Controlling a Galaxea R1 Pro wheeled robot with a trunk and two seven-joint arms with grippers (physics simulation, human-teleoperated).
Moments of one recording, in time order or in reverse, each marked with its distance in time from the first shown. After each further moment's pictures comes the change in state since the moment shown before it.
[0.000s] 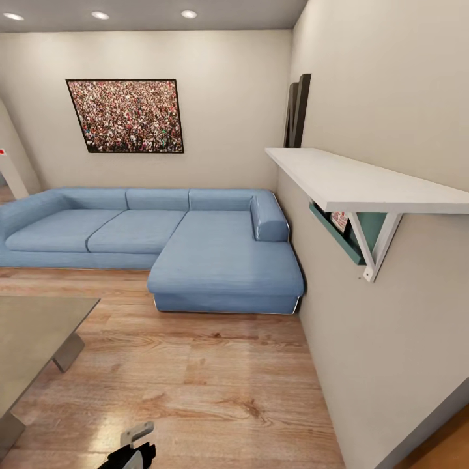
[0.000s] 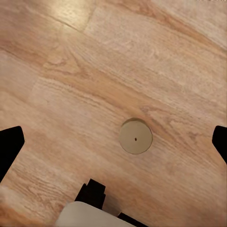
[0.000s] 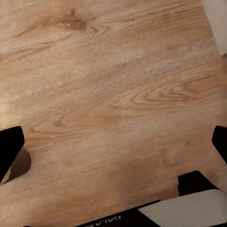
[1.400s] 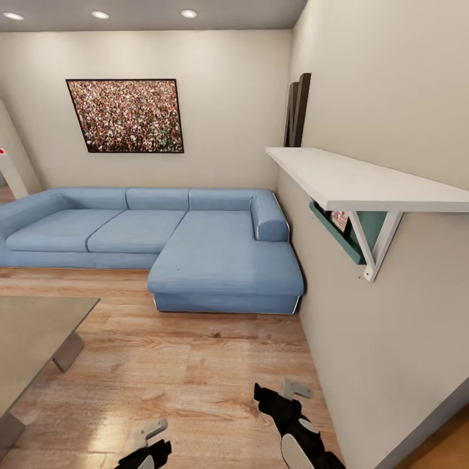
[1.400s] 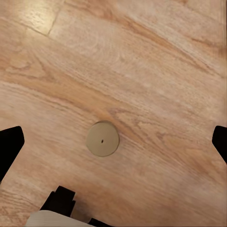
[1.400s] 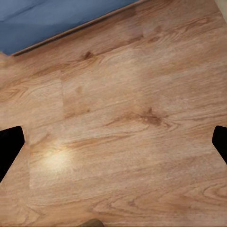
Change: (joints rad) left arm 0.006 -0.048 -0.028 0.012 0.016 -0.076 -0.075; right arm -0.002 -0.138 0.003 -0.792 -0.020 0.368 -0.141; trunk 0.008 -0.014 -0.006
